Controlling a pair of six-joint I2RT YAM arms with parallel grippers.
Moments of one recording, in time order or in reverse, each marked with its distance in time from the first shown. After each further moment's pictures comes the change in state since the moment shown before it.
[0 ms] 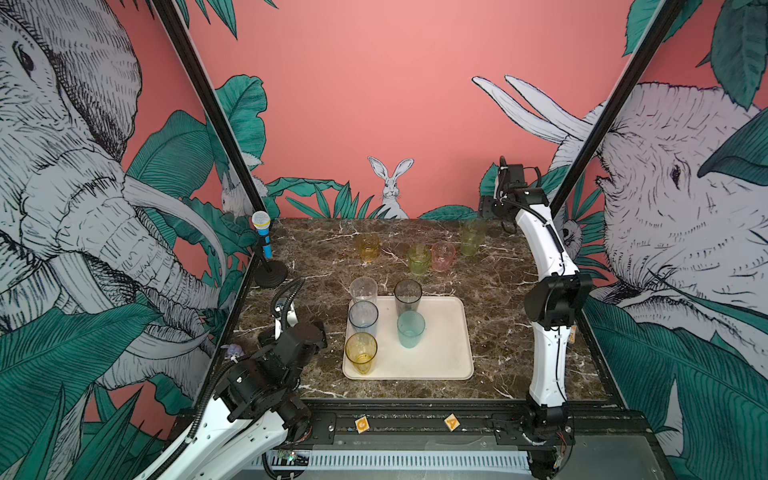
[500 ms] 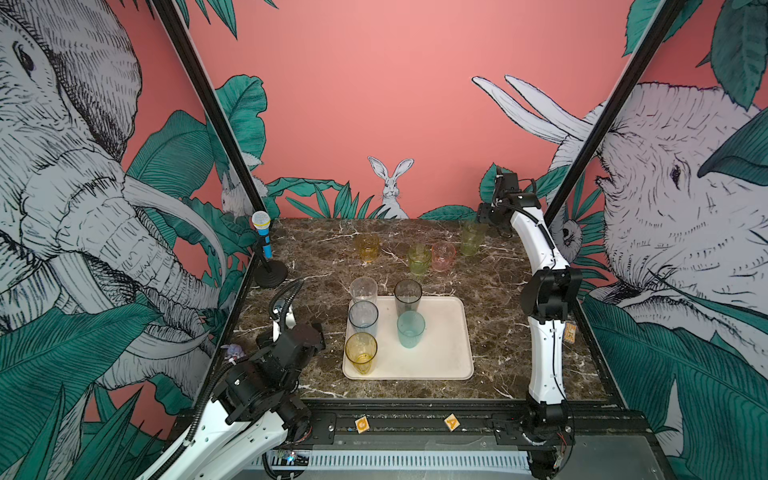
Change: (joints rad) left arm 0.000 -0.019 -0.005 -0.025 -0.007 -0.007; right arm -0.018 0.111 0.019 0.000 -0.044 0.077
